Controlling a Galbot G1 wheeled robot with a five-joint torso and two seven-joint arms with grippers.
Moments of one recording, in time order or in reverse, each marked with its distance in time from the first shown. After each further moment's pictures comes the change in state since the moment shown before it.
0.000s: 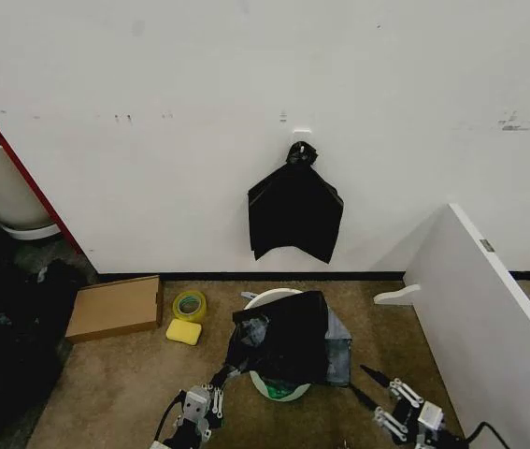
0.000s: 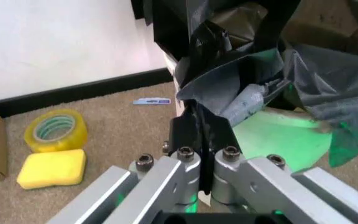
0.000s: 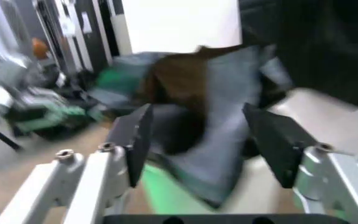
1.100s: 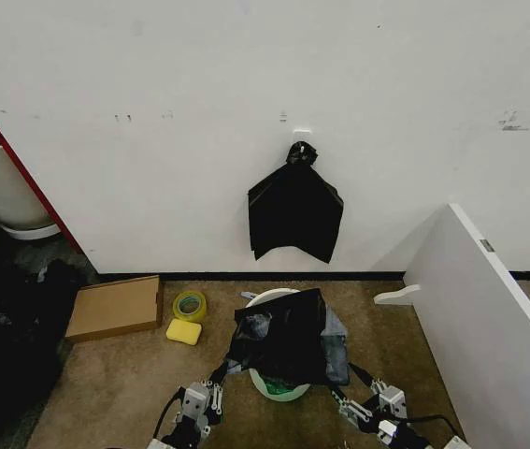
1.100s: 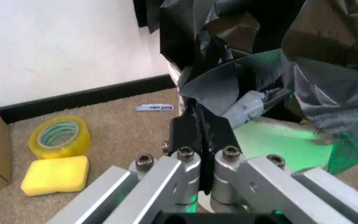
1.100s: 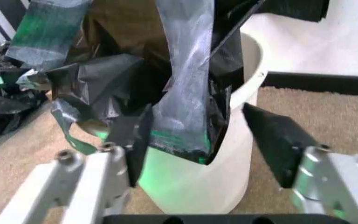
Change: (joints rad) left arm 0.002 -0.008 -0.009 -0.006 0.007 -0.009 -0.001; right arm 0.038 0.020 -0.098 0.074 -0.067 -0.264 0.349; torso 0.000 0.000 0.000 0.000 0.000
